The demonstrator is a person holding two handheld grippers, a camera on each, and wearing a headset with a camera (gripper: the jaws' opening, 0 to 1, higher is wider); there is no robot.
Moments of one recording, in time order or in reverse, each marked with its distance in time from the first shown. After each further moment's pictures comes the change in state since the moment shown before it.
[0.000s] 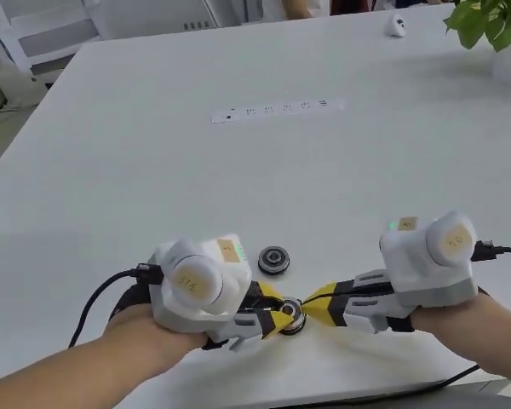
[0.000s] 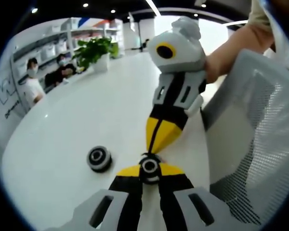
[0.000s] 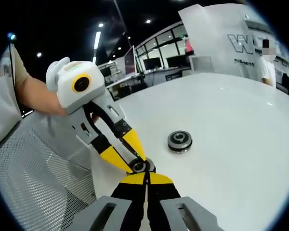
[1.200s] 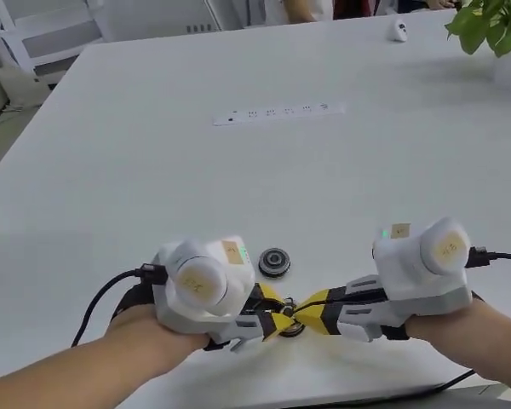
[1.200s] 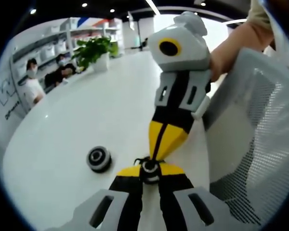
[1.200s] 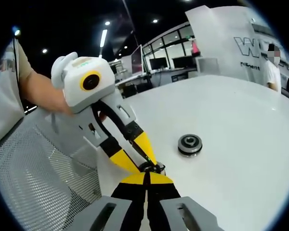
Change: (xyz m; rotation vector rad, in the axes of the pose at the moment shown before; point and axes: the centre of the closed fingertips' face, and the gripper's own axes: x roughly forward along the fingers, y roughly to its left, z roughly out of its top) left arm 0.000 -0.001 0.000 0.009 0.010 0.004; right arm 0.005 0.016 0.004 -0.046 0.006 0.042
